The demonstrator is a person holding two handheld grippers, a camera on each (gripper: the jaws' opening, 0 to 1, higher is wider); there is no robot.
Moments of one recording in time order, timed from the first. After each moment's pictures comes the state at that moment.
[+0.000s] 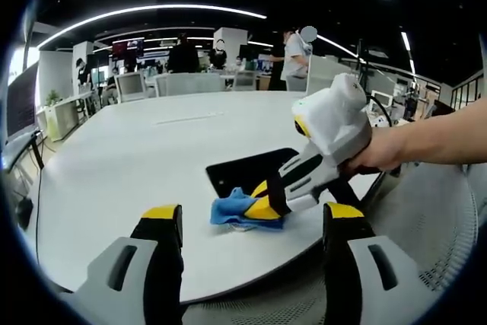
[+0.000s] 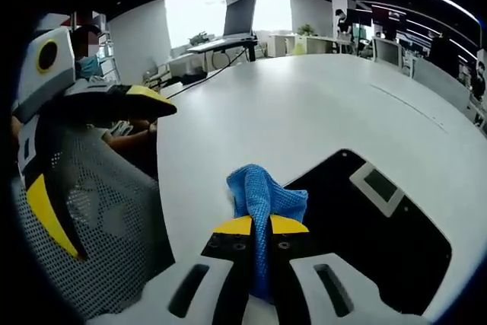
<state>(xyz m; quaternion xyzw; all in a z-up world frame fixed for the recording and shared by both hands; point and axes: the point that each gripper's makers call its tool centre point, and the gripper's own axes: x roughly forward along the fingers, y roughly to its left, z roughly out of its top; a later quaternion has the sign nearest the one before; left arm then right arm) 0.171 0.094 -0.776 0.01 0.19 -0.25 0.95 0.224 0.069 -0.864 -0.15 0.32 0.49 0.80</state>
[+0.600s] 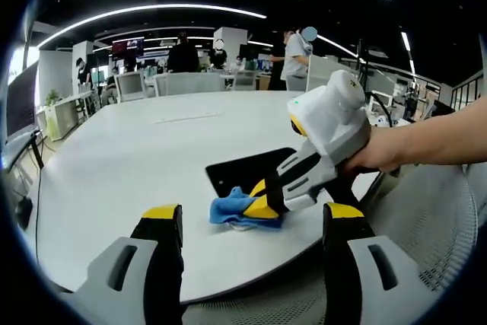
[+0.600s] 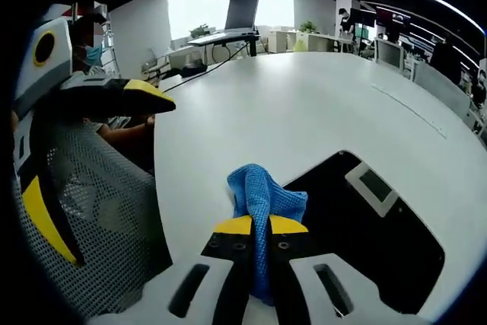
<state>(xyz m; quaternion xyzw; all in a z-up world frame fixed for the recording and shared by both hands) 0.172 0.094 -0.776 0.01 0.19 -0.25 0.95 0.230 0.068 -0.864 -0.17 0.32 0.48 0.80</state>
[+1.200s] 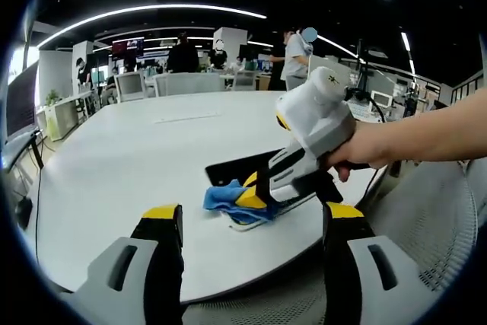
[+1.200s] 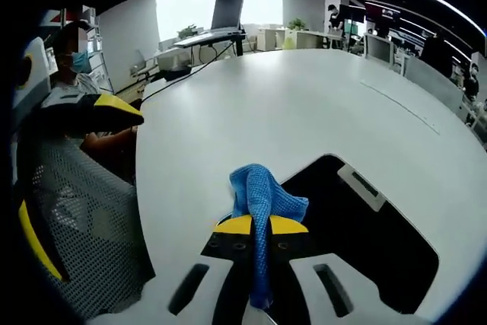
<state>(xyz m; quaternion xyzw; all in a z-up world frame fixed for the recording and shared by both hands) 0.172 0.093 -0.776 0.01 0.19 -0.25 0.95 0.253 0.068 -0.864 -0.17 0.33 0.45 0.81</state>
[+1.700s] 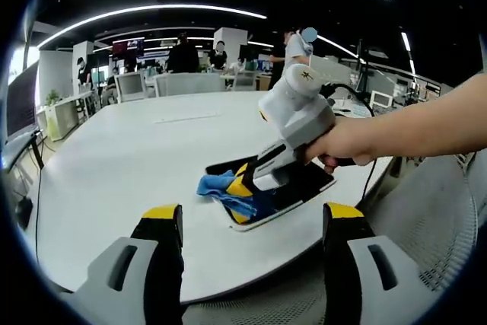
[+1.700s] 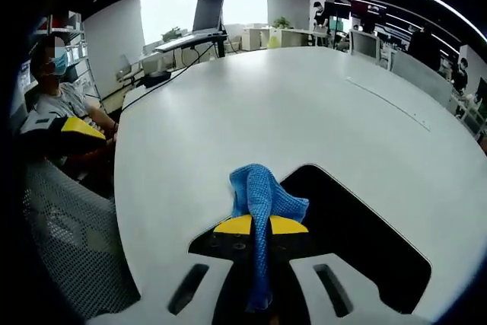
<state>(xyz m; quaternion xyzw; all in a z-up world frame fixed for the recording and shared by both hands) 0.171 0.094 -0.775 0.01 0.19 -0.25 0.95 0.283 0.071 -0.863 -0.17 0.34 0.42 0.83</state>
